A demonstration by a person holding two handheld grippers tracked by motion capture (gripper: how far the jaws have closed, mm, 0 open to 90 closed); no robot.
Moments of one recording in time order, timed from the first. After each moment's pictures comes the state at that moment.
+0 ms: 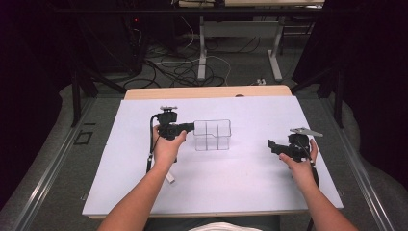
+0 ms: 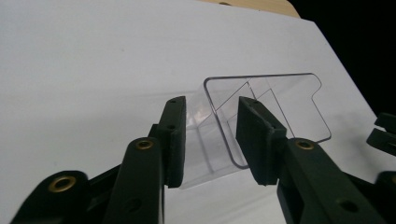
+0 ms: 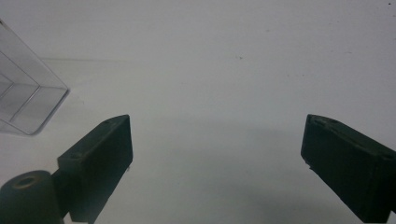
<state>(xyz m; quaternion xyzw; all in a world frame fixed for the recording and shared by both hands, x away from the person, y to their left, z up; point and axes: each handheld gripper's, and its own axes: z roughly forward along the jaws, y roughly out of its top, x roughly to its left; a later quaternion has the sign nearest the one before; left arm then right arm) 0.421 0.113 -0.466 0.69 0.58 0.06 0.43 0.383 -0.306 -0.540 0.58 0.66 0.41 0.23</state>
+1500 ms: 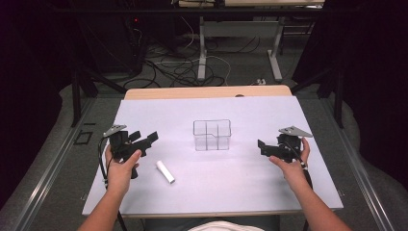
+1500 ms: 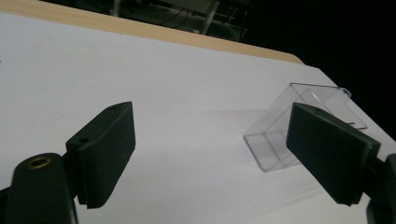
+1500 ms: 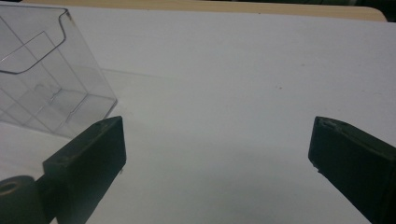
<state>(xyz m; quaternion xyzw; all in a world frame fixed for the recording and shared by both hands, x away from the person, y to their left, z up) 0.368 0.238 -0.491 0.64 0.55 0.15 0.51 0.370 -0.266 -0.520 0.54 0.68 0.42 0.26</state>
